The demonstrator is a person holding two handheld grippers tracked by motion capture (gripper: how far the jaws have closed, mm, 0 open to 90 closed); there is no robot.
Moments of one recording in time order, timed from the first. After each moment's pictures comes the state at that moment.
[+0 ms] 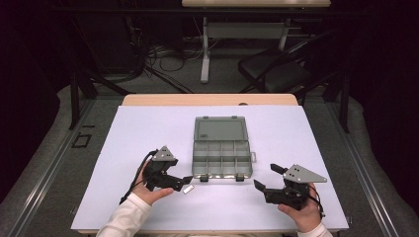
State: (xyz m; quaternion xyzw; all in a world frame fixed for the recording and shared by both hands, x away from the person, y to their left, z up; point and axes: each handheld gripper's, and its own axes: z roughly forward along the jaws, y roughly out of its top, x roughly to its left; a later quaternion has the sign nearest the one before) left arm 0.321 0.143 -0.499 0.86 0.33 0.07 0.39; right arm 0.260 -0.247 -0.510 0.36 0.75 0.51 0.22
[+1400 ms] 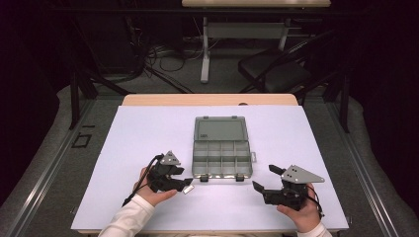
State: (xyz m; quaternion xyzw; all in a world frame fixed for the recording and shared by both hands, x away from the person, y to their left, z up) left arm 0.319 0.133 -0.512 0.88 0.33 0.06 0.35; right arm 0.260 -0.244 -0.512 0.36 0.76 0.50 0.21
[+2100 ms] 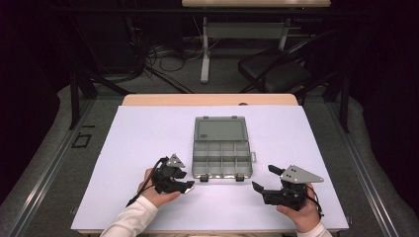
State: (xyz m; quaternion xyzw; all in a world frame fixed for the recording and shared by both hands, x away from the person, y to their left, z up) left arm 0.320 0.124 -0.525 0.89 0.34 0.05 0.32; right arm 0.260 -0.243 -0.513 0.36 0.76 0.50 0.21
